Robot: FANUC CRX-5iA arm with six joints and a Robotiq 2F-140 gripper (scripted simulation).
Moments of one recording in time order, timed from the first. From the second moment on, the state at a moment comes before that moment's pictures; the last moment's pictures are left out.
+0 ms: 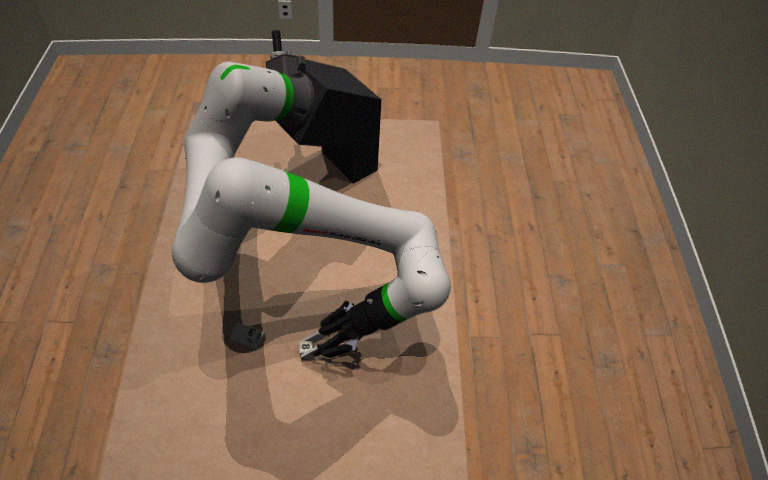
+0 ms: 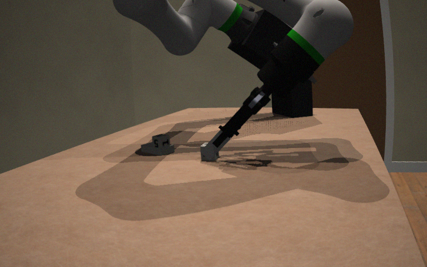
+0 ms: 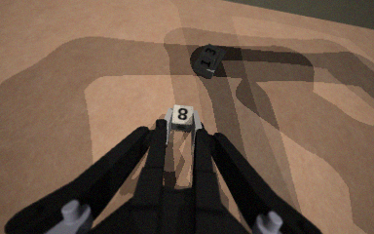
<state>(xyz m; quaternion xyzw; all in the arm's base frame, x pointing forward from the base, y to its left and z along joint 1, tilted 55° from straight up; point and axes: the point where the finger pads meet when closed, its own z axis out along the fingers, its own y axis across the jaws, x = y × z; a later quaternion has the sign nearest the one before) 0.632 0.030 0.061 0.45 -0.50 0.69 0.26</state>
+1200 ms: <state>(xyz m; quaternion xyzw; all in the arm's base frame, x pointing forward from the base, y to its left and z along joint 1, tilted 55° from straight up) 0.611 0.051 0.081 0.45 -0.50 0.69 0.26</state>
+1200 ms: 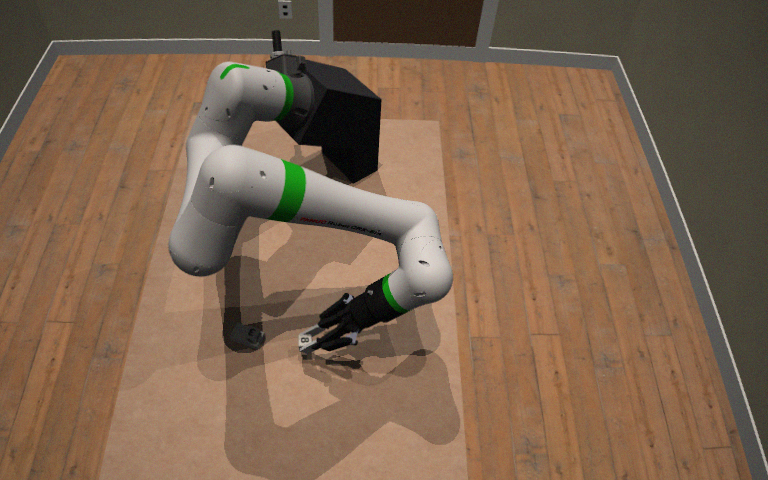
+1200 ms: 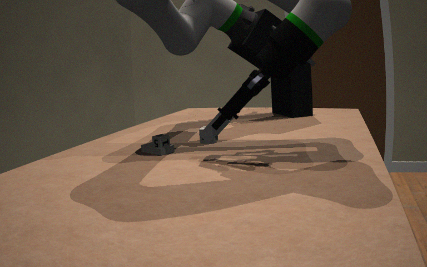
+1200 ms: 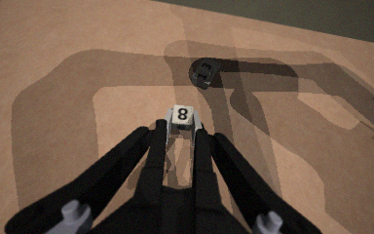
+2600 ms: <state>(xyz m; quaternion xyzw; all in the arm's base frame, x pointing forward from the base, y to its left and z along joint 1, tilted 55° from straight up) 0.589 0.070 0.106 0.54 -0.53 0.62 0.20</state>
